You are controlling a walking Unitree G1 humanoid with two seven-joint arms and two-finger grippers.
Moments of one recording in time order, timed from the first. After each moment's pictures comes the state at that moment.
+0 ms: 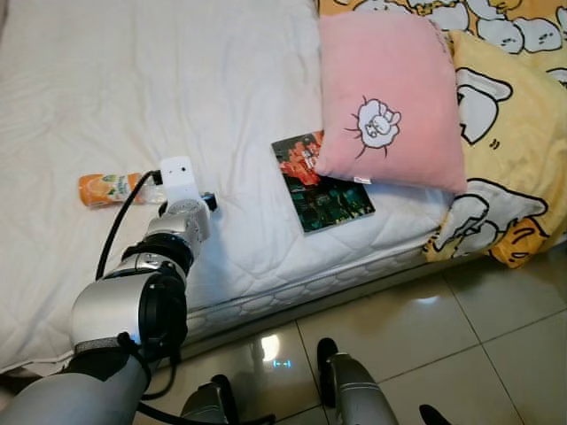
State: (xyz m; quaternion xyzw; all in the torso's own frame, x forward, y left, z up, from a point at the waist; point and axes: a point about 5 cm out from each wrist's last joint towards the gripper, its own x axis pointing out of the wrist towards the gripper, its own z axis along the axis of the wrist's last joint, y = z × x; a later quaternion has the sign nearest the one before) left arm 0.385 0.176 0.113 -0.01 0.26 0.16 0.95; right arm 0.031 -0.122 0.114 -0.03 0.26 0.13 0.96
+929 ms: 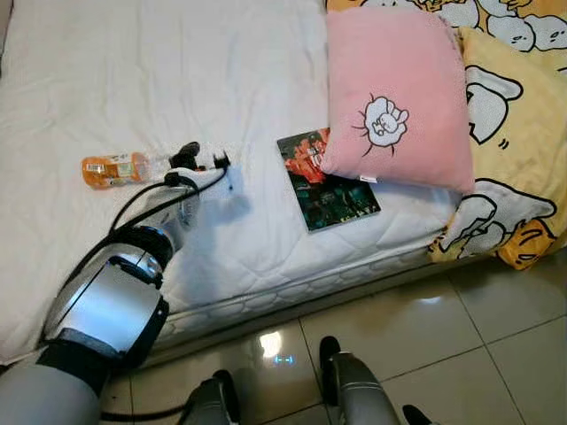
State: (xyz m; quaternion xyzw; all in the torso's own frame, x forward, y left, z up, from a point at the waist) left arm 0.399 0.180 0.145 0.69 0.09 -0.08 0.72; right arm 0.034 -0.117 0.097 -0.03 0.27 0.15 0.95
